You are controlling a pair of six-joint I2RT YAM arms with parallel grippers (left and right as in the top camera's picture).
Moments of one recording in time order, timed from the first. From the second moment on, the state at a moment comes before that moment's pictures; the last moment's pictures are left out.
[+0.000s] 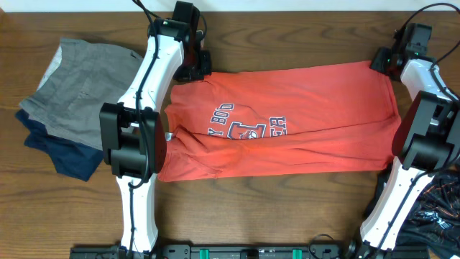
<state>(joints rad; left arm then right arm) -0.21 2.26 2.03 -1.12 0.15 -0.26 -0.30 2.38 1.79 -0.37 -0.08 0.18</state>
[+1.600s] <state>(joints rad) -0.28 2.13 1.88 -1.69 0.15 -0.33 -0.41 2.01 1.77 -1.35 0.18 0.18</state>
